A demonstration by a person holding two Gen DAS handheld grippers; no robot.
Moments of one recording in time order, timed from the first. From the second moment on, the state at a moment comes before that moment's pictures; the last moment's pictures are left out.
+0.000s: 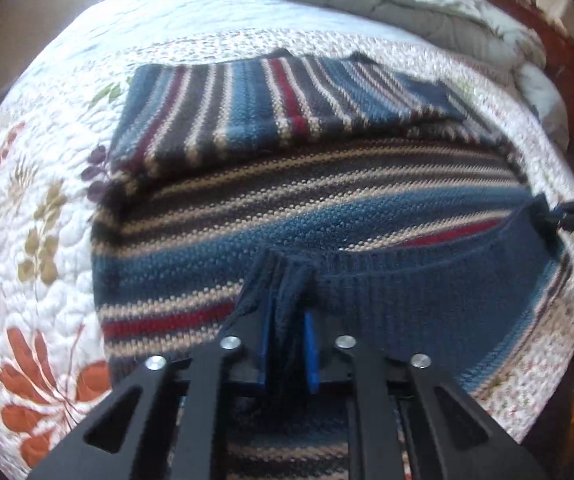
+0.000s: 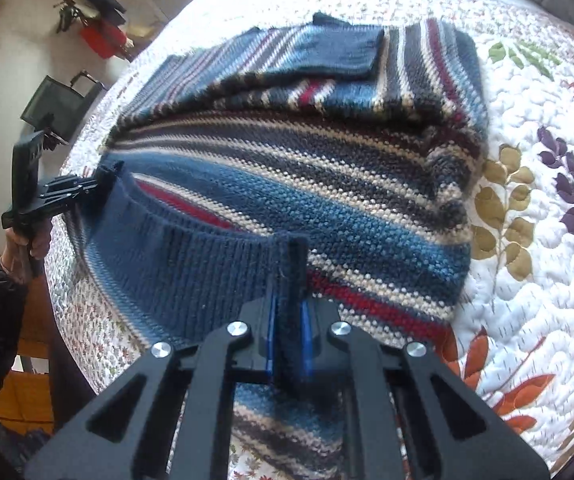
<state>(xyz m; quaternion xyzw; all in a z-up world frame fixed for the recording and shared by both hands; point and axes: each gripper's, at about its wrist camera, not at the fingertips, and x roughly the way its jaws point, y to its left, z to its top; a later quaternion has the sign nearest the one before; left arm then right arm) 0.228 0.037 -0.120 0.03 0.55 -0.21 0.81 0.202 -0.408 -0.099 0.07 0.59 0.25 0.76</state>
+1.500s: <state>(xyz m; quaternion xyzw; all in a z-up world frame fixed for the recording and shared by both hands) 0.493 0.006 -0.132 0.01 0.52 -0.04 0.85 0.487 -0.432 -0.129 0.10 0.57 0.08 0.82</state>
